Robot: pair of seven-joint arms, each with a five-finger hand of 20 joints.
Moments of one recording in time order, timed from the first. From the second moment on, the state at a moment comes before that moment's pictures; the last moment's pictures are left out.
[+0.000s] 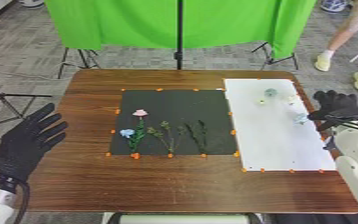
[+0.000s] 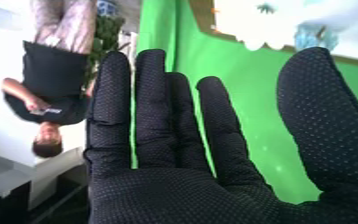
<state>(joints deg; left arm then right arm) 133.5 -64.4 -115.9 -125.5 39.1 -3.9 -2.2 -98.0 -43.7 90.2 -100.3 -145.0 -10.6 19.5</state>
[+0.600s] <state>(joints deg) 133.5 -64.1 -115.9 -125.4 39.1 -4.0 -2.2 -96.6 -44.9 87.2 -97.5 -144.3 -11.0 17.7</state>
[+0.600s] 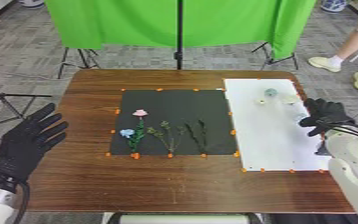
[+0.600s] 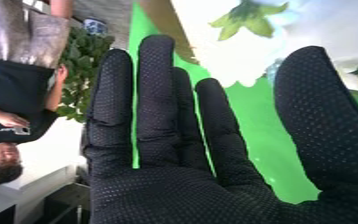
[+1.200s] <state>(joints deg) 133.8 -64.0 -116.0 -125.5 39.1 -3.9 -2.1 -94.2 -45.8 83.5 -93.3 -144.9 -2.9 15.6</state>
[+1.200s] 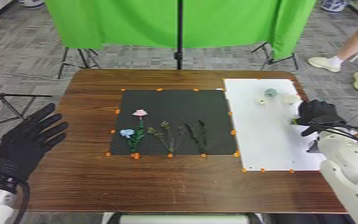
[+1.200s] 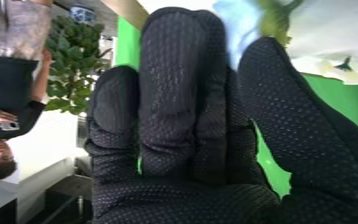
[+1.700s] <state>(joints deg) 134.4 -64.3 -116.1 -125.8 39.0 -3.7 -1.7 -89.2 -46.9 77.4 -94.3 -146.8 6.6 13.1</state>
